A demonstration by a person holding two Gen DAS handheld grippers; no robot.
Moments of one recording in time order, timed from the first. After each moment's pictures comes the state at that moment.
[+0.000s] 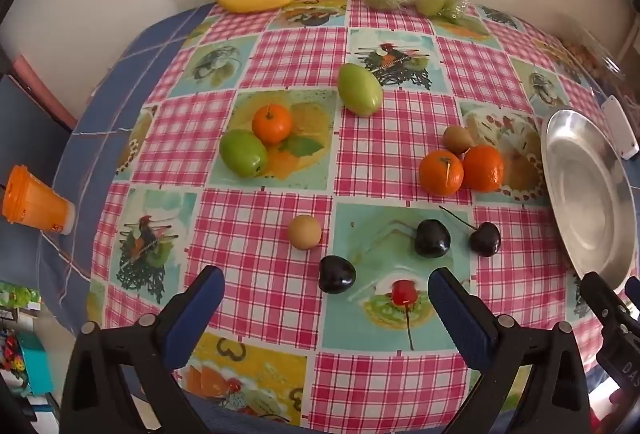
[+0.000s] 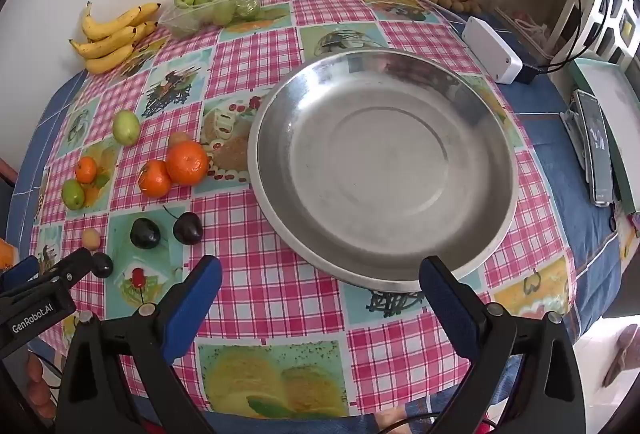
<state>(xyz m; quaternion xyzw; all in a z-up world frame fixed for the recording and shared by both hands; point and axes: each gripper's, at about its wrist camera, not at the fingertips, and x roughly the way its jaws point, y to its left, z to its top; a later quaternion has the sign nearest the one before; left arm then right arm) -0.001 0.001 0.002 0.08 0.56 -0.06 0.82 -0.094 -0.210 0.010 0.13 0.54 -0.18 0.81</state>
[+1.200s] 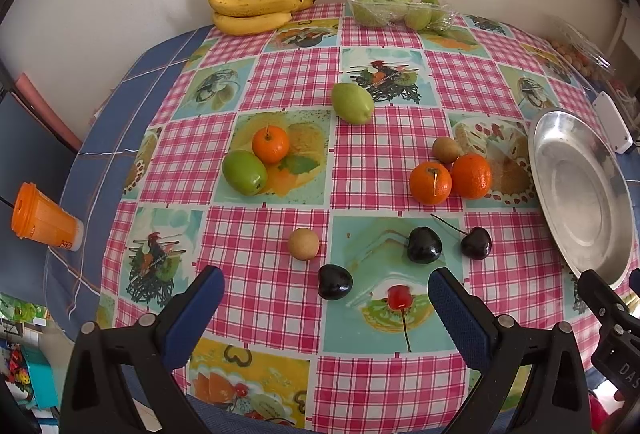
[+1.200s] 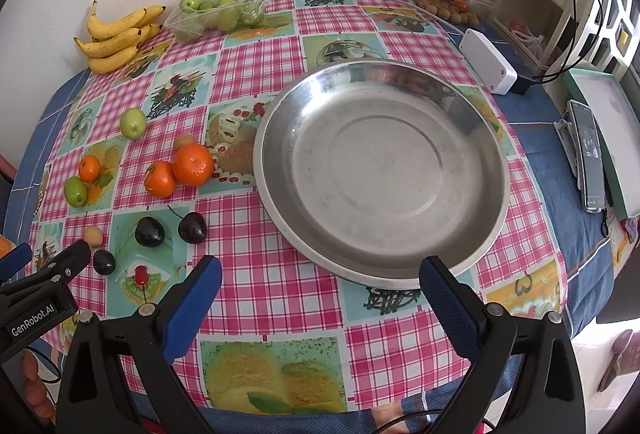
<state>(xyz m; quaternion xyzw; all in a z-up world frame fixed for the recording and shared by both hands) -0.010 -0.003 0.013 0.11 0.53 -0.07 0.84 -0.096 -0.205 0.022 0.12 0.54 -0.18 0.82</state>
